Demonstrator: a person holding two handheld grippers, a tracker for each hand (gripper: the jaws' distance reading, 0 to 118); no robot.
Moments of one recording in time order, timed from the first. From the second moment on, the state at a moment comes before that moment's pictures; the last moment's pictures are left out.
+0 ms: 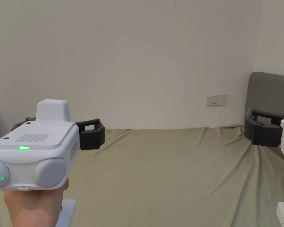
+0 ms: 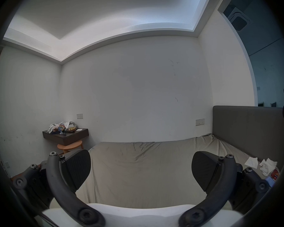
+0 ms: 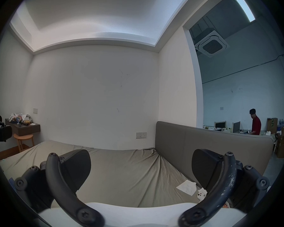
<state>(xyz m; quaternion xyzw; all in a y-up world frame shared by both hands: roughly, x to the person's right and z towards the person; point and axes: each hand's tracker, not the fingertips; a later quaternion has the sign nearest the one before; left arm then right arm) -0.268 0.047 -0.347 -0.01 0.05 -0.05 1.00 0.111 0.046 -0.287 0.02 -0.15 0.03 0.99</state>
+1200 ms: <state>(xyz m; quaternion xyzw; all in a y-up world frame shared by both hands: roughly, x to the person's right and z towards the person) -0.214 -0.393 -0.530 -0.43 0.07 -0.01 0.90 0.107 -0.396 -0.508 -0.44 -0.06 -0.04 0.89</state>
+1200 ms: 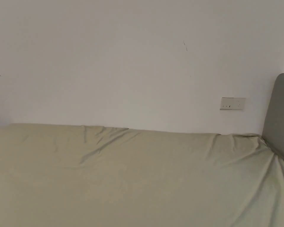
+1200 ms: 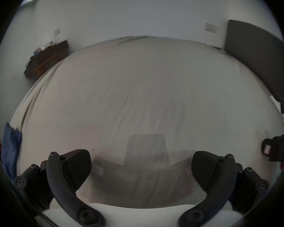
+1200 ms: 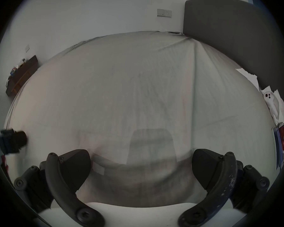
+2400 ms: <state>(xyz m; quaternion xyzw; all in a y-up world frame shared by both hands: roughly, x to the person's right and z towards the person) -0.221 -0.383 -0.530 -0.42 0.04 0.01 0.90 0.101 -0.395 -0.508 -0.45 -0.06 -0.03 0.89</state>
